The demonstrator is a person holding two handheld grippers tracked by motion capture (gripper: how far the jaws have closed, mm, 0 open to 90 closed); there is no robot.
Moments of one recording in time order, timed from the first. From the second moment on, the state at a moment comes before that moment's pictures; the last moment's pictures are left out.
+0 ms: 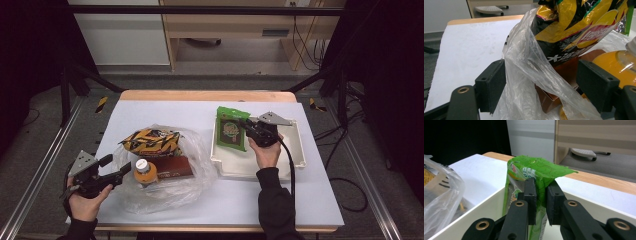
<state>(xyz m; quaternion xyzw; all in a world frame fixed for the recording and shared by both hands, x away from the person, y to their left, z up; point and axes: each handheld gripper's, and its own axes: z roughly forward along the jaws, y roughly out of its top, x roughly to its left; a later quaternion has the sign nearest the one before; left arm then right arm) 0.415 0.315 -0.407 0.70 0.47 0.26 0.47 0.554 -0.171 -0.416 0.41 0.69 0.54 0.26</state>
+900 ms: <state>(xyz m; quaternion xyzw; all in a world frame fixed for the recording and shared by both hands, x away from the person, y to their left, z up) 0.415 0.318 -0.409 0.70 0.47 0.25 0.47 0.578 -0.176 -0.434 0.47 0.69 0.47 0.29</state>
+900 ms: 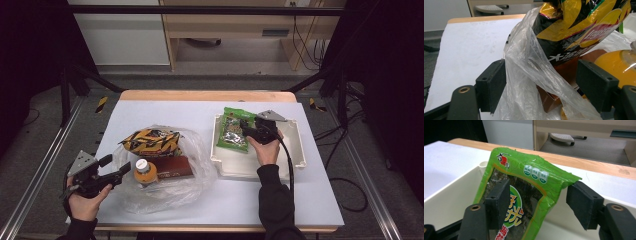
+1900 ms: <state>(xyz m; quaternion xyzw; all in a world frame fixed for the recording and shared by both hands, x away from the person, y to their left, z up) 0.413 0.321 -0.407 0.69 0.47 0.25 0.48 0.545 -0.174 -0.452 0.48 0.72 0.44 0.26</state>
